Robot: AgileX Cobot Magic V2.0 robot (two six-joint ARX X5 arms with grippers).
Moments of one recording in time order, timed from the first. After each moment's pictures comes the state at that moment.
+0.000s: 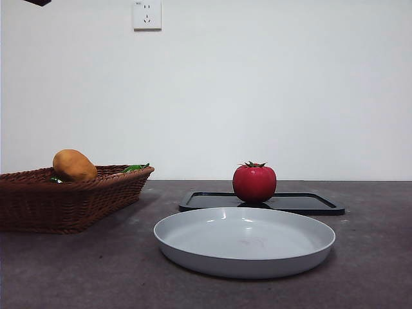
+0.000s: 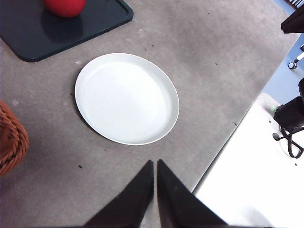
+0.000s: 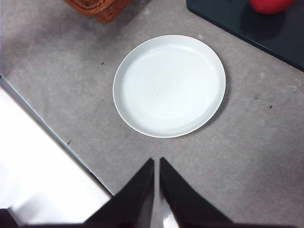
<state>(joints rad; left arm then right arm) -0.41 0.84 0.95 -0.85 0.56 0.09 0.51 0.75 0.98 -1.04 -0.29 0.03</state>
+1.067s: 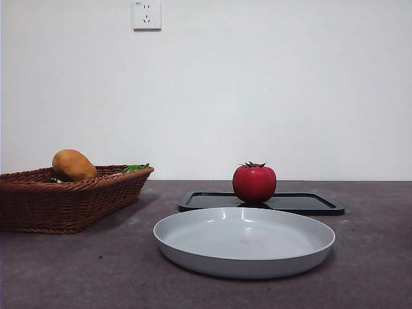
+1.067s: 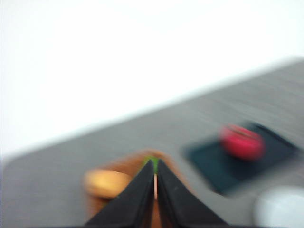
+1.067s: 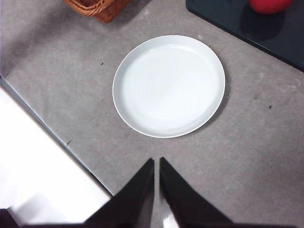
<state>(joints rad) -0.11 0.54 0.85 -0.39 0.24 0.19 0.51 0.75 0.98 -1.04 -0.29 0.03</state>
